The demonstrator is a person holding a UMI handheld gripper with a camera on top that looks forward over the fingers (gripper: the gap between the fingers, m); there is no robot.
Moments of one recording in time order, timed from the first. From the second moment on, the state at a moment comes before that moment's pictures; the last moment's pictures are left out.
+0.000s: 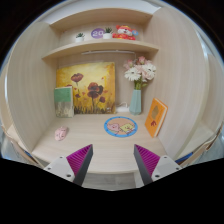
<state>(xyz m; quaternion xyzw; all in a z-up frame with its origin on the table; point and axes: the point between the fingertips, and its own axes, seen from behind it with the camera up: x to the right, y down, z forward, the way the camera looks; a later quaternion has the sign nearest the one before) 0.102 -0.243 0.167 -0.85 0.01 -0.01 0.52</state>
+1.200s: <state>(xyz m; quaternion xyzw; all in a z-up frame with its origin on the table) -0.216 -0.003 -0.012 -0.92 -0.05 0.05 0.39</state>
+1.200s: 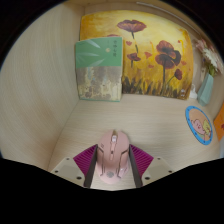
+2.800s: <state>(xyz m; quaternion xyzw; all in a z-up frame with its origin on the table) 0.165 0.093 -0.011 -0.93 -0.02 0.02 0.37</state>
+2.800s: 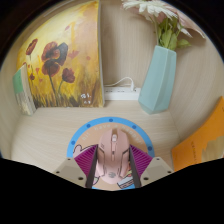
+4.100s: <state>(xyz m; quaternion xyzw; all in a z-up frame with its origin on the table) -0.010 -0.163 0.234 -0.87 0.00 0.00 0.49</state>
